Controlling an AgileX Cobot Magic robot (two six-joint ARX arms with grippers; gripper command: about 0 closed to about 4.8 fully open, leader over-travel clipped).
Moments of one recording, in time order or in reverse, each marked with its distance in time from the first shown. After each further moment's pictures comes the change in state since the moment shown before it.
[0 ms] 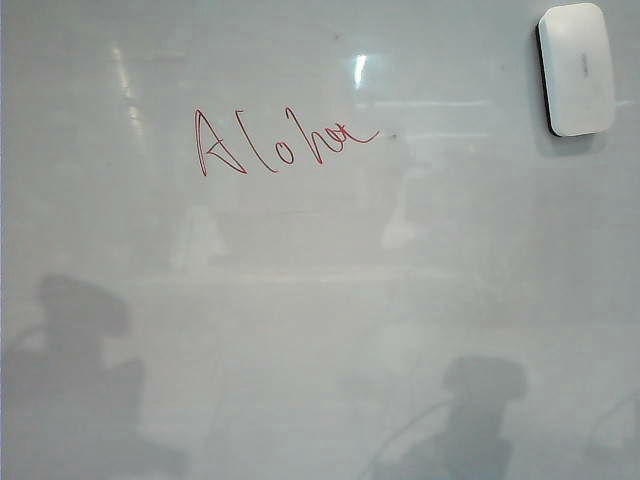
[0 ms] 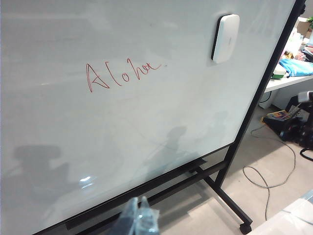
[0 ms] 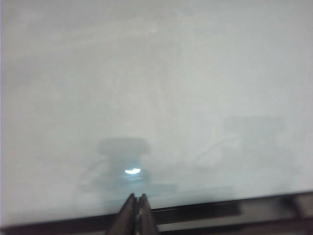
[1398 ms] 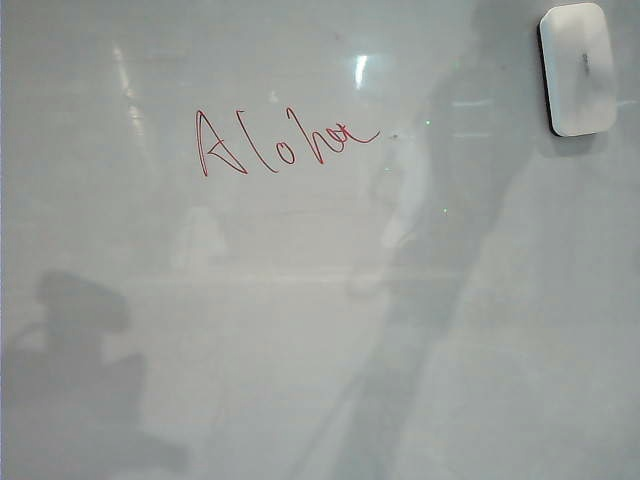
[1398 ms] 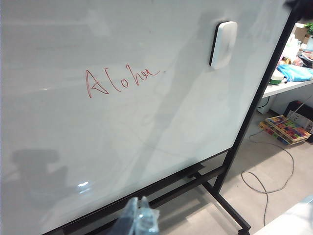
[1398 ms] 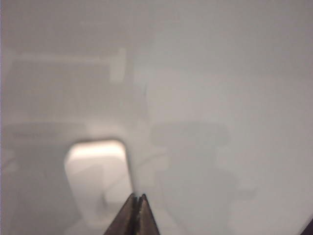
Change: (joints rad) left arm 0.000 0.000 0.000 0.023 0.004 -0.018; right arm 0.004 0.843 1.052 -0.122 0.158 -0.295
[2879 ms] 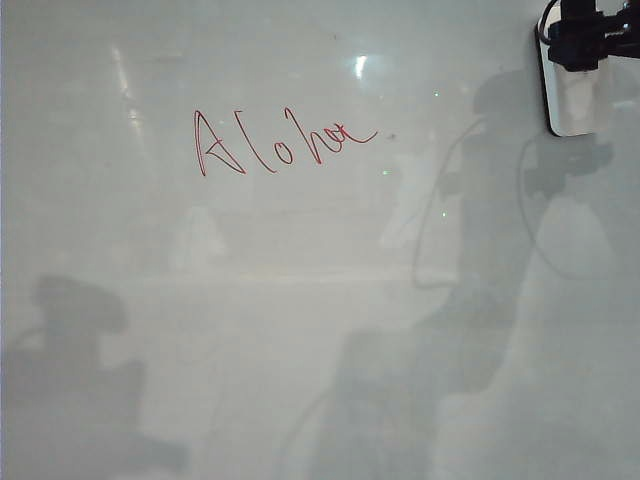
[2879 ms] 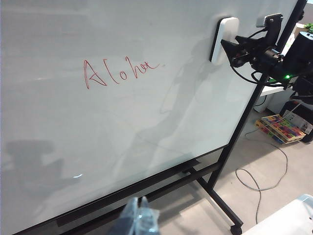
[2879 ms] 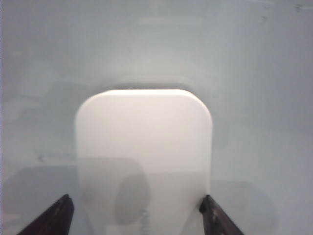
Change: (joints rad) left arm 0.000 0.000 -0.002 -0.022 -0.001 -0.026; right arm 0.000 0.404 -0.450 1.094 -0.188 -0.055
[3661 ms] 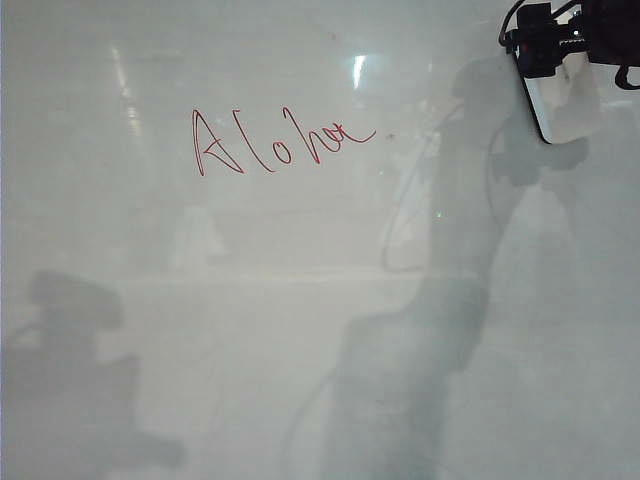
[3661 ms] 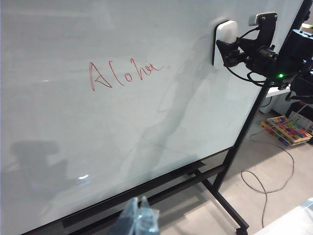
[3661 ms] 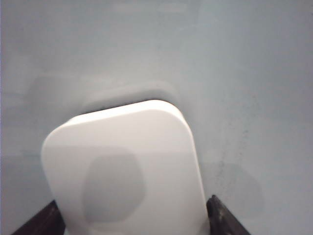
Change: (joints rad) left arm 0.000 0.000 -0.002 0.007 -0.021 0.006; right arm 0.143 0.051 0.060 -0.040 0.211 -0.009
